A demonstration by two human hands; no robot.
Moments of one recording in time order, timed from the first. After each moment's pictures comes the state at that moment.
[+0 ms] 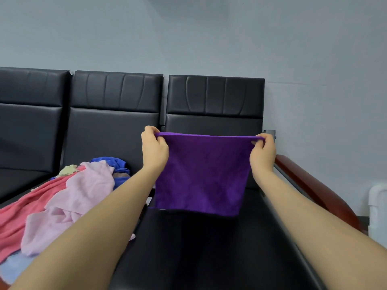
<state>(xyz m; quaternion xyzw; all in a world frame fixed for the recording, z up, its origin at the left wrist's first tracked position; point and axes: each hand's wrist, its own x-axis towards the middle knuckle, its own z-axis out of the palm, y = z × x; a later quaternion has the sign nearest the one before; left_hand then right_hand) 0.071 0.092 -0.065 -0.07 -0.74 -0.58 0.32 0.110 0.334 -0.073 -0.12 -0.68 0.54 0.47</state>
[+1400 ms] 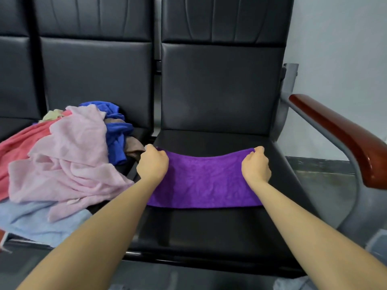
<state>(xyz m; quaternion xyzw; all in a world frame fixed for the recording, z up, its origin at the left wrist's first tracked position) 0.065 0.092 -0.238 0.14 -0.92 -0.35 0.10 0.118 0.319 -0.244 -0.30 -0.88 0.29 0.24</state>
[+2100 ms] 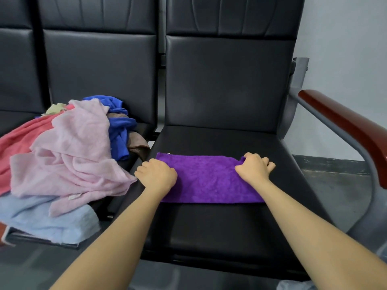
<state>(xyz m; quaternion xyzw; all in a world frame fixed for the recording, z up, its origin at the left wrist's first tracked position) 0.077 0.096 -0.270 0.17 -0.98 -0.12 0.01 0.101 0.321 -0.265 -0.24 -0.95 0.16 0.08</state>
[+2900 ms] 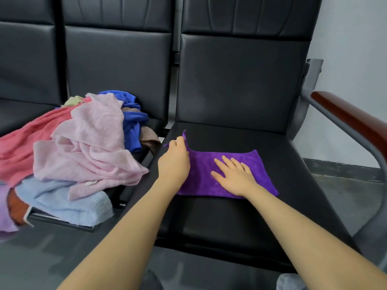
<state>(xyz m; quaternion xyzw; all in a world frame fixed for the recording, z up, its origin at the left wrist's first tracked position) 0.104 0.095 -0.244 -0.04 -0.96 -0.24 0.15 0.115 0.274 -0.283 0.01 -1.00 0.06 -0.07</state>
